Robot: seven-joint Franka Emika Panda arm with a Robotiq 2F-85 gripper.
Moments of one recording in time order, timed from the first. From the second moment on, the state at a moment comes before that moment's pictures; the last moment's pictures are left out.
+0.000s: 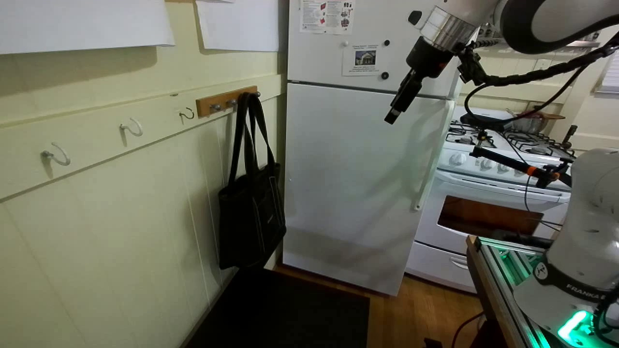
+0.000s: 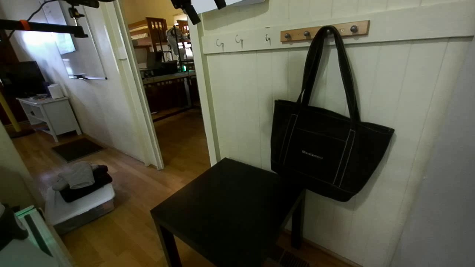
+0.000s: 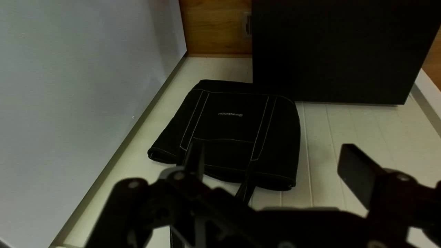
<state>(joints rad) -0.09 -0.66 -0.02 -2.48 -0.25 2.22 0.07</state>
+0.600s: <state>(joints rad) -0.22 -0.55 0.08 -2.44 -0.36 2.27 0.33</state>
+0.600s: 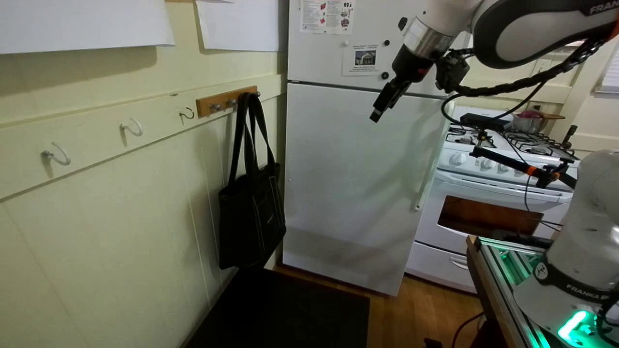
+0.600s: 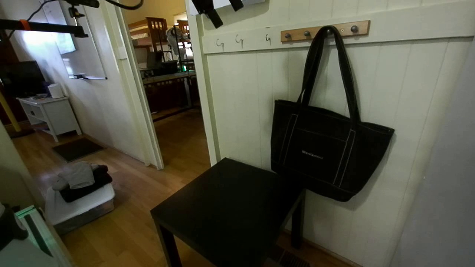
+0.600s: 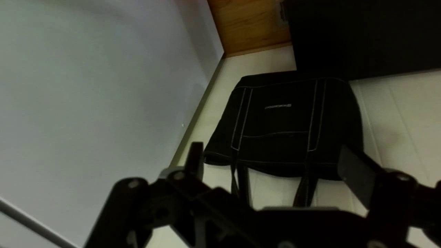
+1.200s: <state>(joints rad) -0.27 -0.20 0.12 -2.21 -0.53 2.43 0.56</state>
